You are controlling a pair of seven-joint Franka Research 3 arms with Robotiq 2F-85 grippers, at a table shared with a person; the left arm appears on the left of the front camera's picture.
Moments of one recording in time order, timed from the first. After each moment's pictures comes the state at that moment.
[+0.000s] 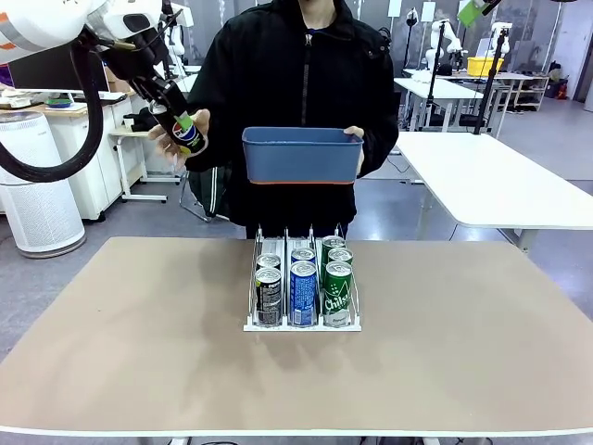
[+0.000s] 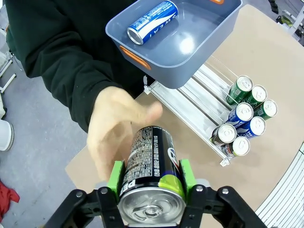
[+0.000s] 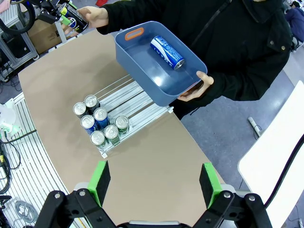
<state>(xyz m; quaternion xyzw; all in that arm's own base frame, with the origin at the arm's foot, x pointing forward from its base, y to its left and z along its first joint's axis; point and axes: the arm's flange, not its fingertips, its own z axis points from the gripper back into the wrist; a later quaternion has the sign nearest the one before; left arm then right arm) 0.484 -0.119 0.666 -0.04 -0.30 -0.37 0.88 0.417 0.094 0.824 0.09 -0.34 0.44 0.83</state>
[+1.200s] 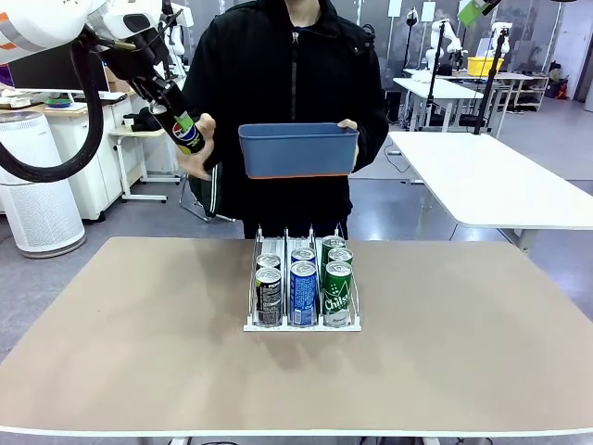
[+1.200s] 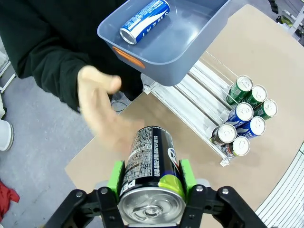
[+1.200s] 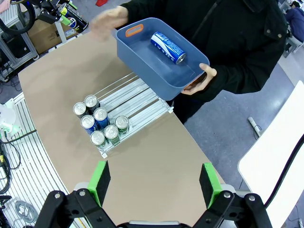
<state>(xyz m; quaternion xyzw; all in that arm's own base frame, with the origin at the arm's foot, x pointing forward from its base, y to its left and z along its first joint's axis) 0.484 -0.119 0.666 -0.04 -0.30 -0.37 0.88 0.417 0.094 0.824 0.09 -0.34 0.44 0.83</state>
